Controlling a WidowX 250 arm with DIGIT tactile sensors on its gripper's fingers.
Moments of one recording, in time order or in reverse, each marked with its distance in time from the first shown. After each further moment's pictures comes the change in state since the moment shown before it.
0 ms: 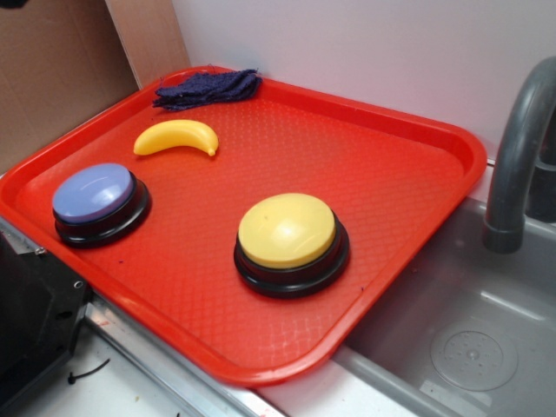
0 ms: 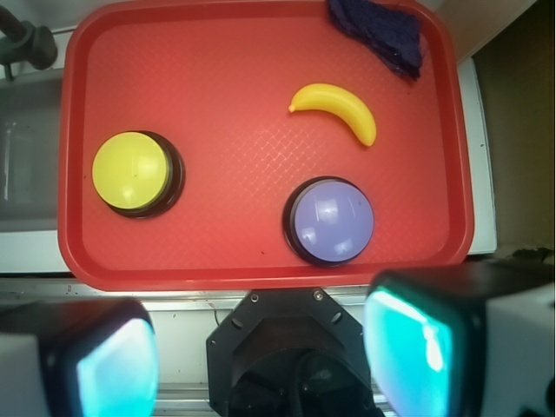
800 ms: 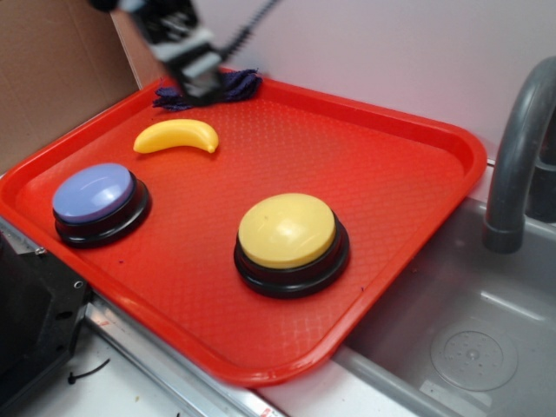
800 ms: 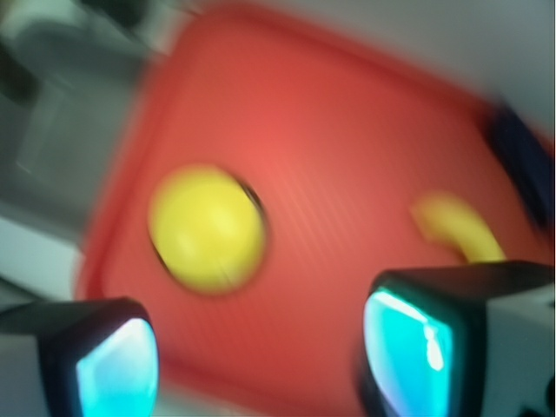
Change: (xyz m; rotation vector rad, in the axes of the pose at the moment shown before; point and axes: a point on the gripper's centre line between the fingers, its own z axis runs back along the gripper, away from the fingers) arm 0.073 -0.100 -0.089 -0.043 -0.119 -0.485
